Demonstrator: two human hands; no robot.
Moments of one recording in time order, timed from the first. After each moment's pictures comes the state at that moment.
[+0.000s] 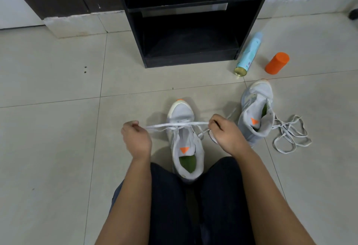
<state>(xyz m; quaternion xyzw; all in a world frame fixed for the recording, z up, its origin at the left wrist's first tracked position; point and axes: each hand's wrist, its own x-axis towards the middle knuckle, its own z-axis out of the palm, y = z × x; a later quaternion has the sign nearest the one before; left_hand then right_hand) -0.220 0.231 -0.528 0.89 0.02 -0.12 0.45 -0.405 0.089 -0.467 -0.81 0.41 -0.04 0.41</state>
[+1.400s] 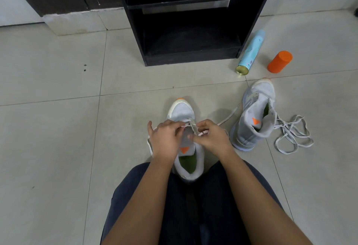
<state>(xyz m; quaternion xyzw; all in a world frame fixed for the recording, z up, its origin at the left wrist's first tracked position) -0.272 0.205 -0.514 0.90 -0.37 -0.10 0.21 -0.385 0.108 -0.500 -0.71 0.49 -0.03 0.51</state>
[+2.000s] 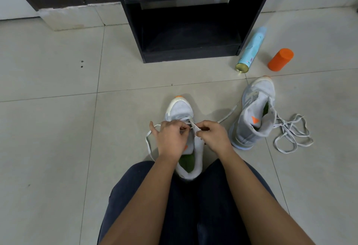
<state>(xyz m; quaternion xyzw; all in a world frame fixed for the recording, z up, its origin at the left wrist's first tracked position) -0.287 0.191 -0.518 0.91 -0.35 -0.11 0.18 -0.383 0.099 -0.508 -0.70 0.49 -0.02 0.51</state>
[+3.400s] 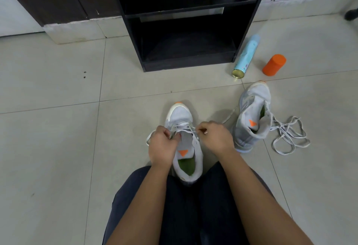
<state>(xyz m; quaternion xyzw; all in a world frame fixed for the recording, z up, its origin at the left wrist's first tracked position) -0.273 0.210 -0.519 0.89 -0.16 -0.24 0.36 -0.385 0.092 -0.501 -0.85 0.44 0.03 0.28</state>
